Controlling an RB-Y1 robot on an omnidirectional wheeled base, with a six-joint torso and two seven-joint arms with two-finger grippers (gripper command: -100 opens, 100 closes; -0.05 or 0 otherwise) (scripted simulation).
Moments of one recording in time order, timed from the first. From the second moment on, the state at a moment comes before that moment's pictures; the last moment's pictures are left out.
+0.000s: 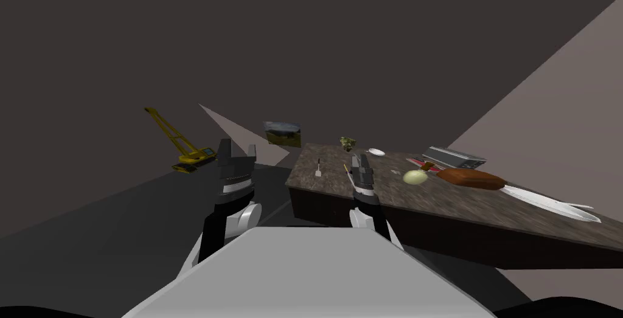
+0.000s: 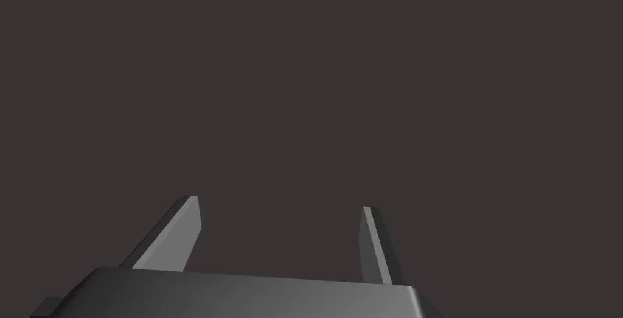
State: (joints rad) left arm 0.46 -0.04 0.02 -2.40 0.06 -0.55 -0.08; right arm 0.47 -0.03 0.06 -2.20 0.00 -0.60 0.11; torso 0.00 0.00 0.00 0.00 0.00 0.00
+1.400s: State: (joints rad) left arm 0.46 -0.04 0.02 -2.40 0.06 -0.55 -0.08; right arm 0.77 -0.29 -0.09 -2.20 0.28 -0.65 0.43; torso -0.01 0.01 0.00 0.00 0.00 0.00
